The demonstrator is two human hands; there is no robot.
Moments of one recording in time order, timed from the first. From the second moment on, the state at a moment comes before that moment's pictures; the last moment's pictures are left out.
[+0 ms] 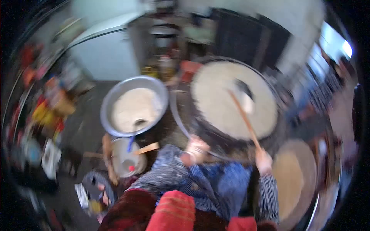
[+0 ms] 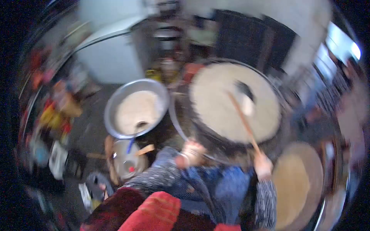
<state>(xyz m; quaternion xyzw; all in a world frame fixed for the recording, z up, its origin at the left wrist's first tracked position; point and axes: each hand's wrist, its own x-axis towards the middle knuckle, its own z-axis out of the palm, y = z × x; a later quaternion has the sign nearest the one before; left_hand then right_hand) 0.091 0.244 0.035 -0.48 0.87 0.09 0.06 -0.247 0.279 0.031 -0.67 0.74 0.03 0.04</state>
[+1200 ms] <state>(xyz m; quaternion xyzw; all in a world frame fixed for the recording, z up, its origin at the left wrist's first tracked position) 0.121 0.221 0.004 -0.48 0.82 -0.04 -0.30 -0.259 0.303 0.017 -0.62 0.78 -0.07 -0.04</state>
